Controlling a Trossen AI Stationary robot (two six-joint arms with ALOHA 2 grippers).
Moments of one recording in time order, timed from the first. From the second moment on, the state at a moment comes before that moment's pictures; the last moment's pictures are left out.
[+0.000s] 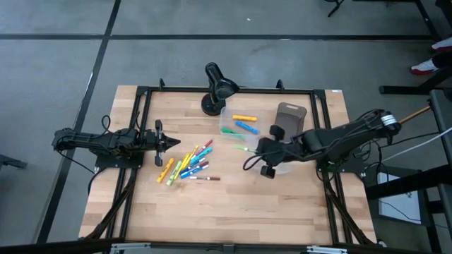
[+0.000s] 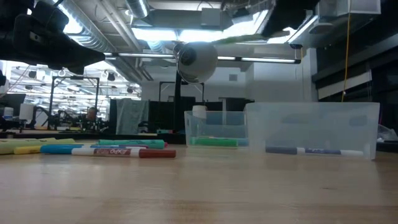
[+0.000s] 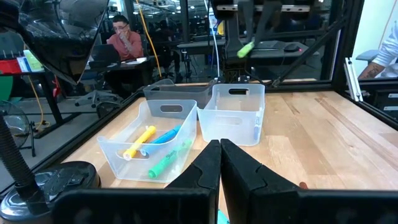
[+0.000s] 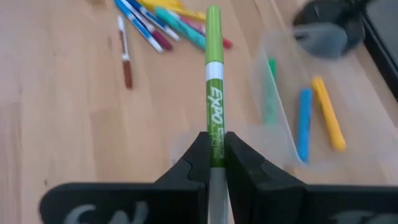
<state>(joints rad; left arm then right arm) -0.07 0.08 0.01 0.04 -0.22 0.05 0.29 1.33 1.20 -0.79 0.43 0.39</state>
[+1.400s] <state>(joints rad) -0.07 0.08 0.01 0.04 -0.22 0.05 0.38 1.29 1.08 -1.11 0.38 0.63</state>
